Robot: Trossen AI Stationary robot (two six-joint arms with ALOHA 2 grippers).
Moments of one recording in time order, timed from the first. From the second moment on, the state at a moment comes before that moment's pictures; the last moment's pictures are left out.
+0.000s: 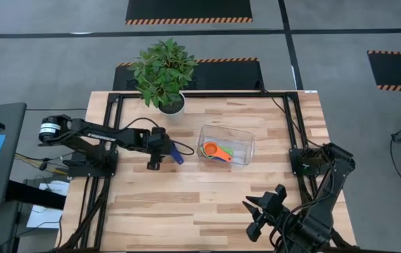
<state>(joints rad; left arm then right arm) 0.09 1.38 0.66 -0.44 -0.16 0.27 0.94 1.89 1.96 -1.56 1.02 1.70</state>
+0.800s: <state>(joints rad) 0.09 1.59 0.72 -0.40 -0.17 0.25 0.94 1.89 1.96 -1.55 0.99 1.70</state>
